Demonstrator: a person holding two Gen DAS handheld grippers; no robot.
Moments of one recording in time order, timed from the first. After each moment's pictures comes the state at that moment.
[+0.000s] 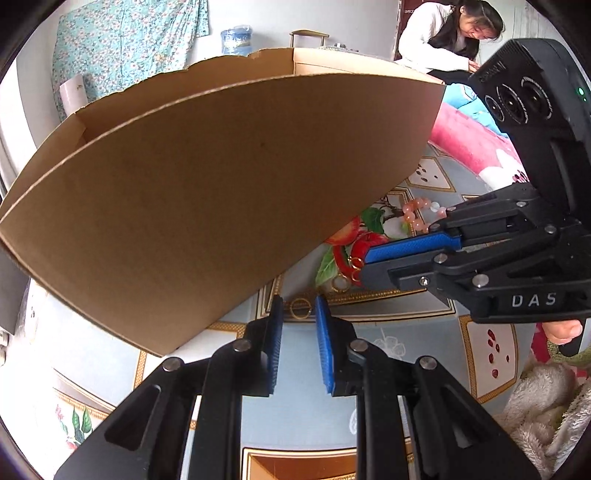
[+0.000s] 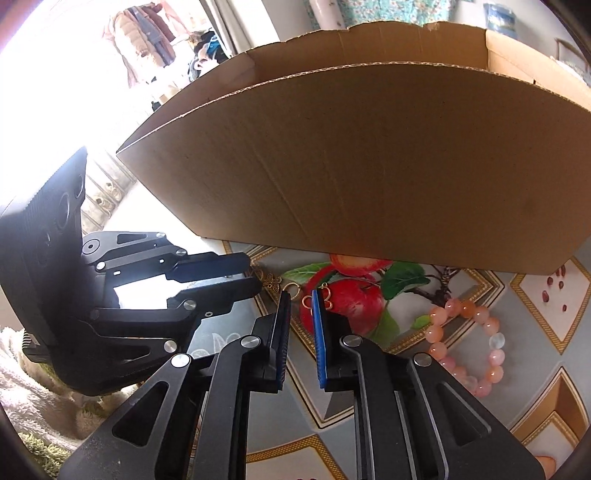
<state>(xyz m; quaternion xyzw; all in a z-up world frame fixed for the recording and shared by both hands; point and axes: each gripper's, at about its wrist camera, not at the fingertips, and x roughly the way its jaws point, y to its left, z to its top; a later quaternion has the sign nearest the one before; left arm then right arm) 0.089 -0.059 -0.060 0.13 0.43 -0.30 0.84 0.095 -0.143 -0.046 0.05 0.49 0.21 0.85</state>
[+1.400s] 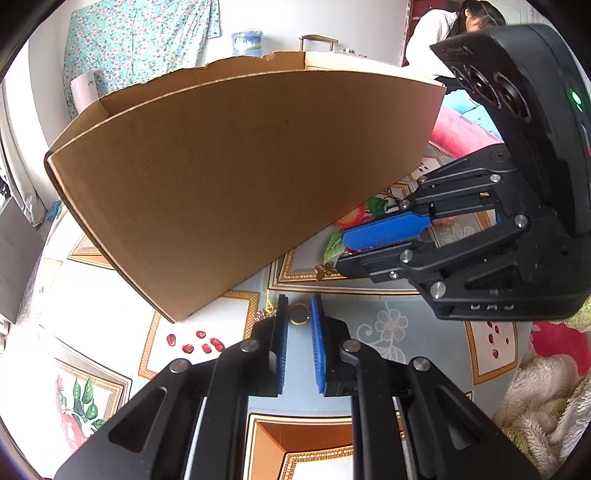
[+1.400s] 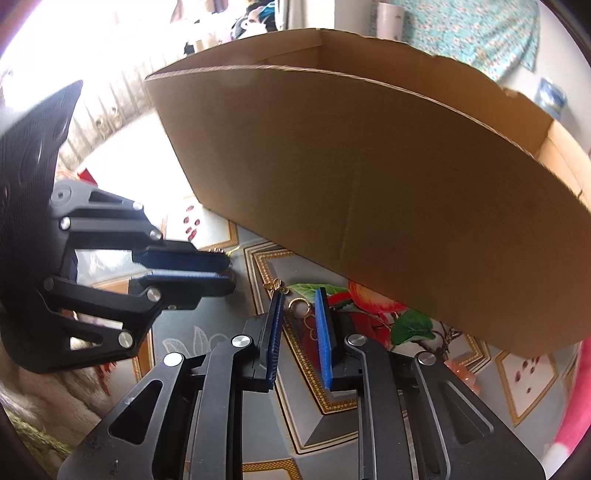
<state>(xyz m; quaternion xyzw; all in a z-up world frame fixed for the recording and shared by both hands) 0.074 -0.045 -0.063 0.12 0.42 -0.28 0.85 0.088 -0.113 -0.052 -0.14 0.47 0.23 0.84</state>
